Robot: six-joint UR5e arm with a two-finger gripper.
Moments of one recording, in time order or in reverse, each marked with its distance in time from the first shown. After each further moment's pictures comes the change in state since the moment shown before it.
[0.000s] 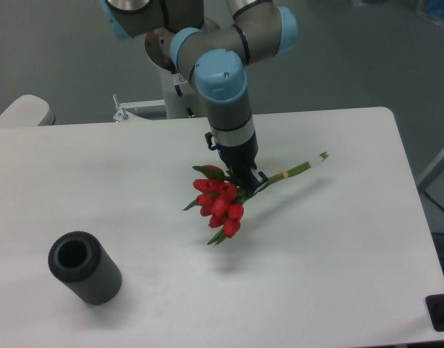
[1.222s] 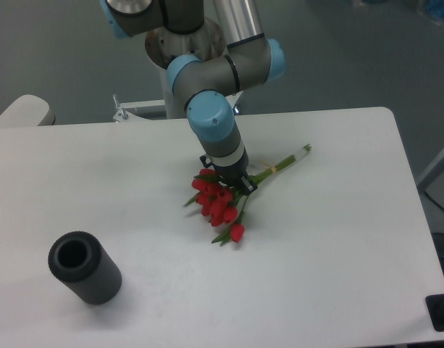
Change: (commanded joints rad) arm -0.043 -0.098 -0.034 0.028 0.088 -0.023
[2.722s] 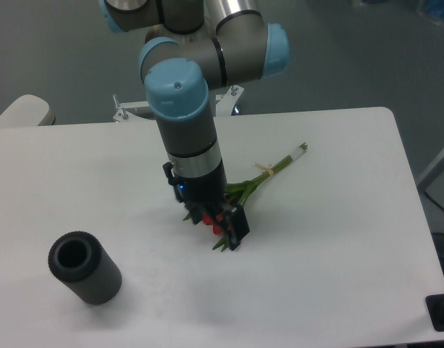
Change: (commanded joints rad) arm -0.127 -0.060 0.590 -0.192 -0.296 -0.394
